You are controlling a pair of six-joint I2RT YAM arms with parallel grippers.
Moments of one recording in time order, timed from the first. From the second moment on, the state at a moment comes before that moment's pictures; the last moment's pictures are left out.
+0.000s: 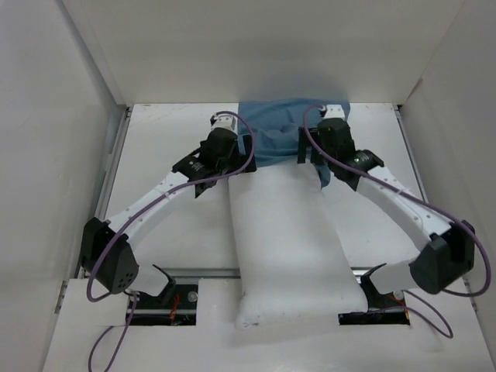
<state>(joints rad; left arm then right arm) -0.65 1.44 1.22 -0.42 -0.21 -0.55 0.42 1.45 1.24 -0.44 0.38 0.32</state>
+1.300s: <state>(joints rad) -0.59 1.56 1.16 -0.23 -0.08 -0.49 0.84 1.55 1.26 -0.48 0.45 0.49</state>
